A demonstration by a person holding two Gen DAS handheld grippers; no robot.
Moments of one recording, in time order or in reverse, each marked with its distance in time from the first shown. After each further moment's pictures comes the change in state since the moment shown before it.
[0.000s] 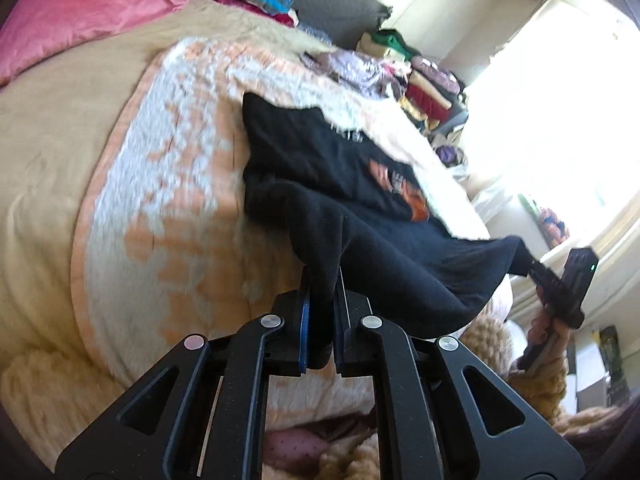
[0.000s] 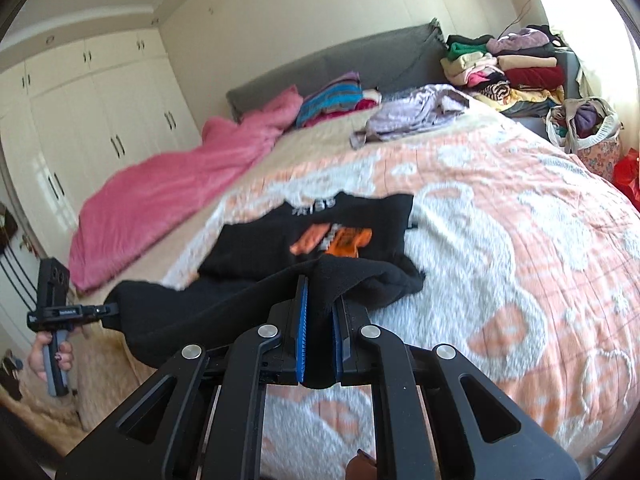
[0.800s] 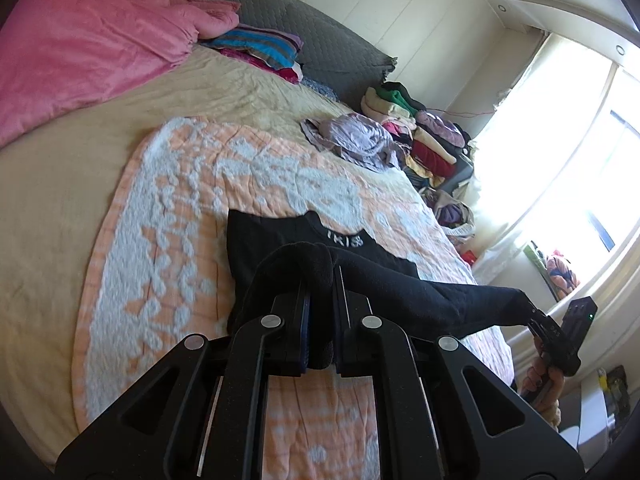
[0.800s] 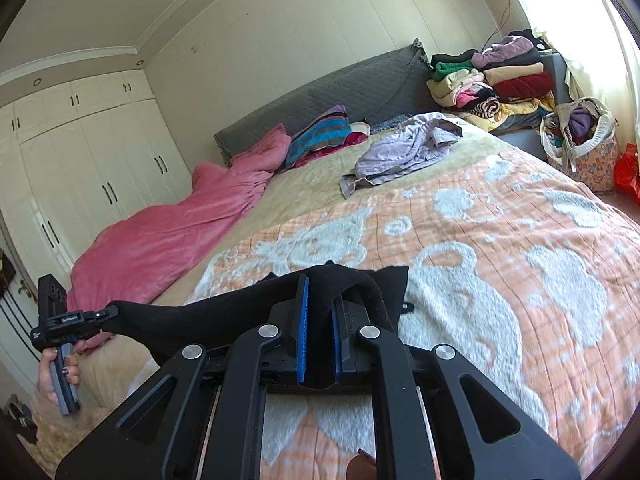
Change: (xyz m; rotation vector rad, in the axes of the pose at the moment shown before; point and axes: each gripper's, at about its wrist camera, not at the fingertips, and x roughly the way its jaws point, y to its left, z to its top) left arm 0.018 -0.020 0.113 -0.002 -0.182 0.038; right arm 0.042 -0.029 0.080 0.070 -0.115 -0.011
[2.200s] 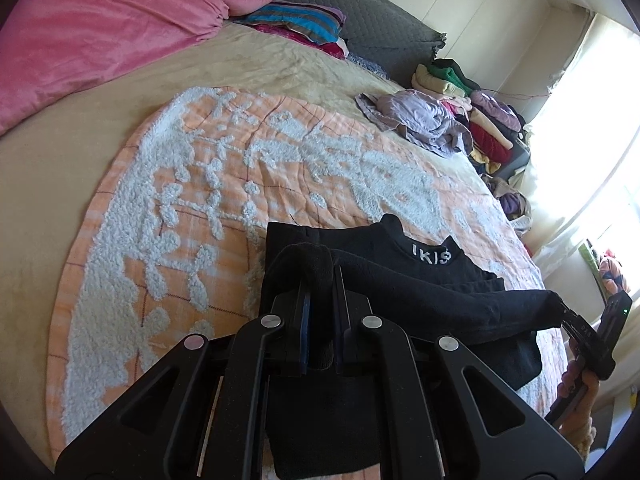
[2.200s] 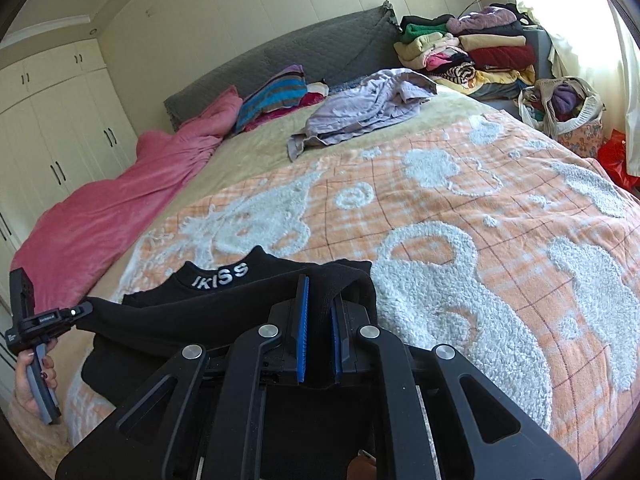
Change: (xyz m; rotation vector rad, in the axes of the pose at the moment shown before) left arm 0.132 0.046 0.025 -0.002 0.076 0.182; right arm 0.143 -0.057 -0.001 0.013 0.143 -0.166
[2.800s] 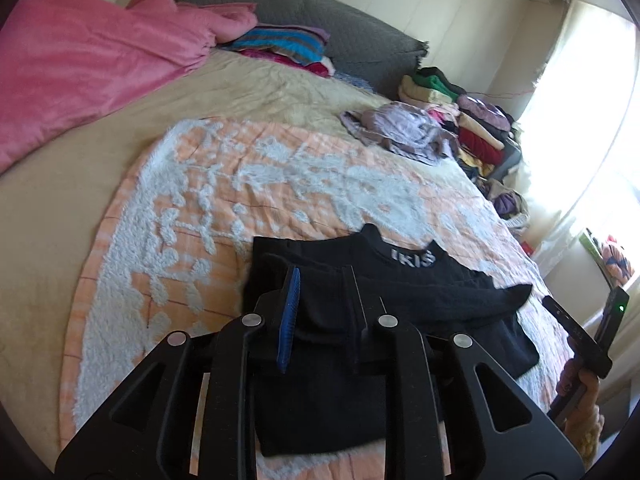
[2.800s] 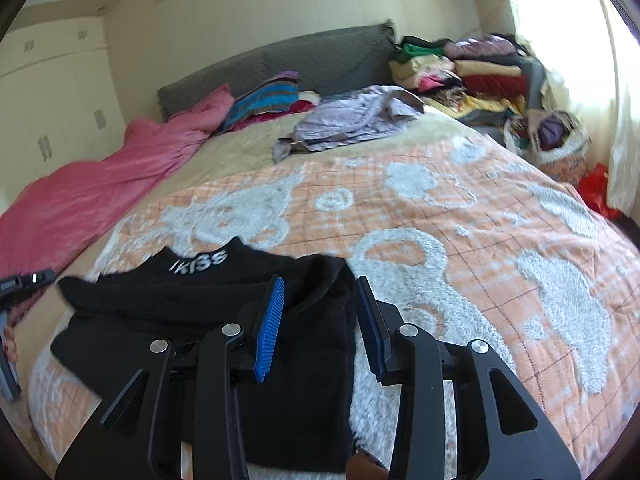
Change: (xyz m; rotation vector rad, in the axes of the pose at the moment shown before) left arm -0.032 -0.025 -0.010 0.085 -0.070 -0.008; right arm -0.019 0.008 -0.018 -0.121 -0.039 -0.081
